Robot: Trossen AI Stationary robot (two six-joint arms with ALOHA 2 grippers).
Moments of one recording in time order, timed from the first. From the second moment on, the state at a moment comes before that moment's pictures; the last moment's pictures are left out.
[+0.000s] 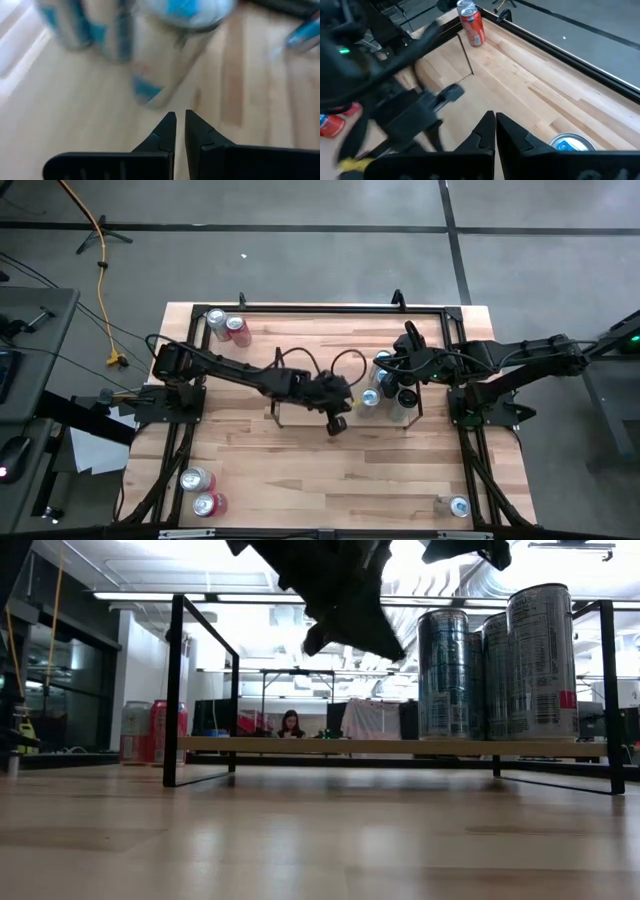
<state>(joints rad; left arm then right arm) -0.11 1.88 1.41 -0.28 -0.13 -0.36 0.17 1.12 1.16 -0.70 0.53 0.64</state>
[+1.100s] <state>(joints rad) -0.10 1.96 1.37 0.07 -0.16 -0.30 0.17 1.12 1.16 -0.68 0.55 0.65</state>
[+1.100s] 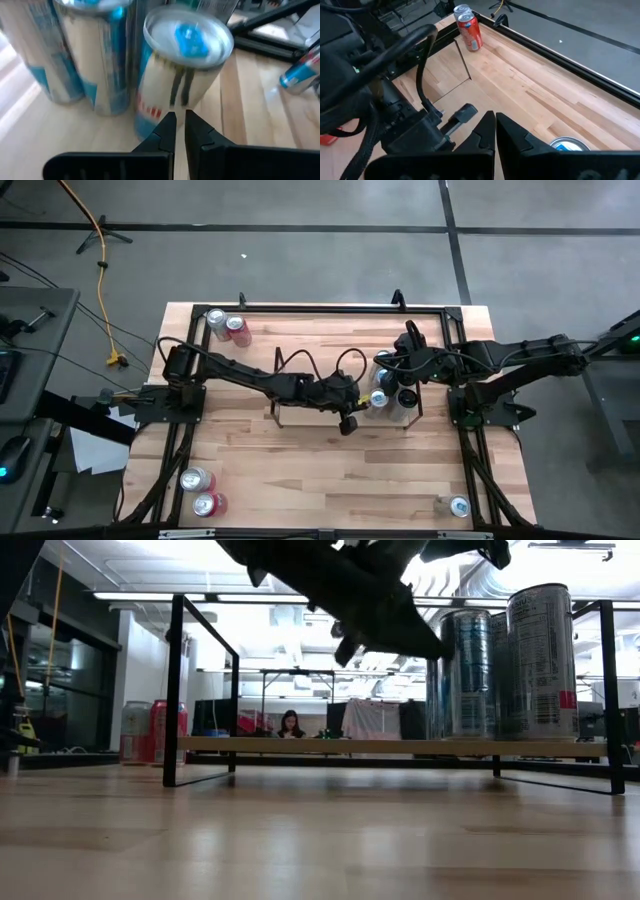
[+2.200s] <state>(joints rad) -0.01 1.73 1.37 -0.26 0.11 -0.14 0.17 1.12 1.16 -0.53 0.57 0.49</state>
